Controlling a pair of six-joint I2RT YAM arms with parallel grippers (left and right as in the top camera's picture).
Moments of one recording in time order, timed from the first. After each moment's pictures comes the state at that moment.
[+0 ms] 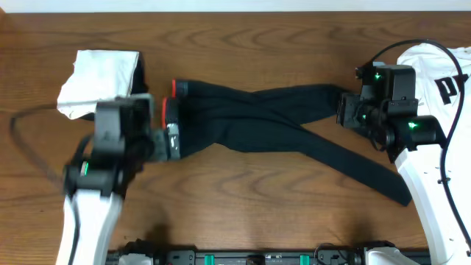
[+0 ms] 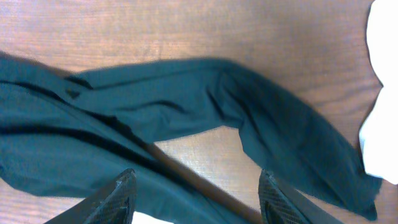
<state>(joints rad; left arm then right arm) -0.10 1.10 1.07 -0.99 0.08 -0.17 0.08 1.31 1.10 -0.71 -0.04 0.13</state>
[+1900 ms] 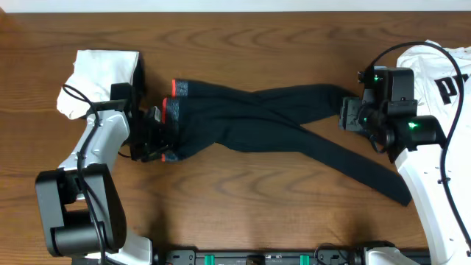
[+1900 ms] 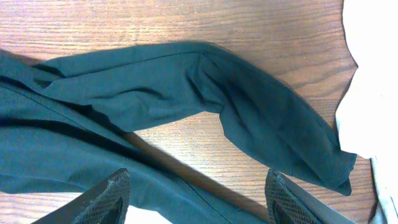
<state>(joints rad) 0.11 1.71 1.04 -0.92 0.36 -0.16 0.08 1.31 1.10 -0.75 0.03 0.13</state>
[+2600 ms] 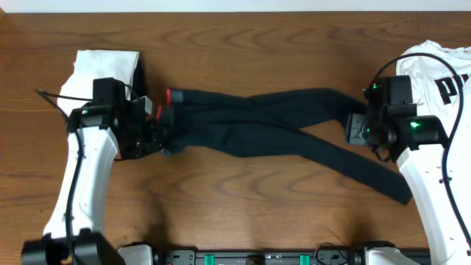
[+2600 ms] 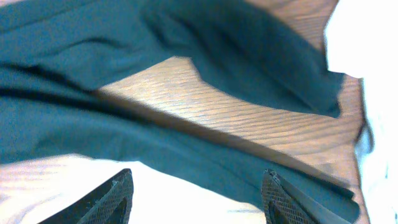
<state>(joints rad) 0.11 1.43 1.09 -1.06 0.36 -0.17 0.06 1.32 1.10 -0.96 0.08 0.21</state>
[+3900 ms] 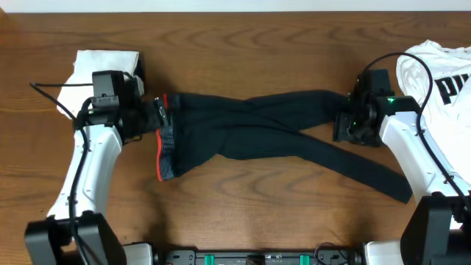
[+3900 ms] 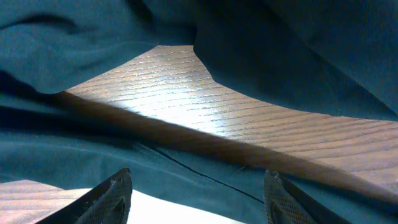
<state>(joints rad) 0.11 1.51 1.04 -0.63 0.25 -0.23 0.05 1.59 1.10 -0.88 0.00 0.22</state>
